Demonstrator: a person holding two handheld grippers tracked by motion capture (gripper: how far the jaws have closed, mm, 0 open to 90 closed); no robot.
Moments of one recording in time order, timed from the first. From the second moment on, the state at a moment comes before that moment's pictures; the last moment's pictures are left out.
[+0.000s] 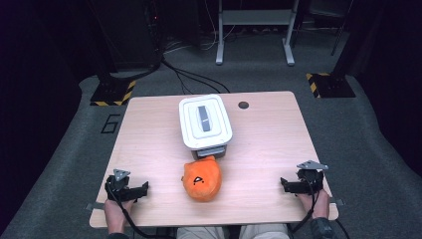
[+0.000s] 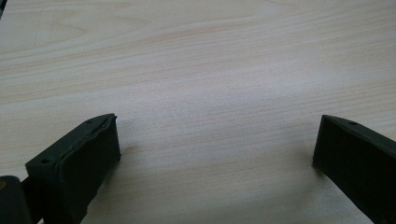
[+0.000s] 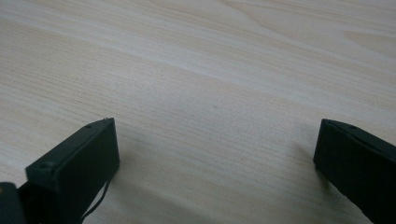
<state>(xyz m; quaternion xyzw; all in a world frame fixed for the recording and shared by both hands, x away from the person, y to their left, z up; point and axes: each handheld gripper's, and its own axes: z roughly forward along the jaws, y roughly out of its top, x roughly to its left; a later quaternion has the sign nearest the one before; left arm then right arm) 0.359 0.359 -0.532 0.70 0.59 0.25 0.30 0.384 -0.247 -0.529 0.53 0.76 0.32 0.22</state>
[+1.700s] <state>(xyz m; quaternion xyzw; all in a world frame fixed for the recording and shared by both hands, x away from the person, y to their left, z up) 0.359 0.359 -0.532 0.70 0.60 0.25 0.30 0.371 -0.172 -0.469 0.48 0.79 0.35 0.14</state>
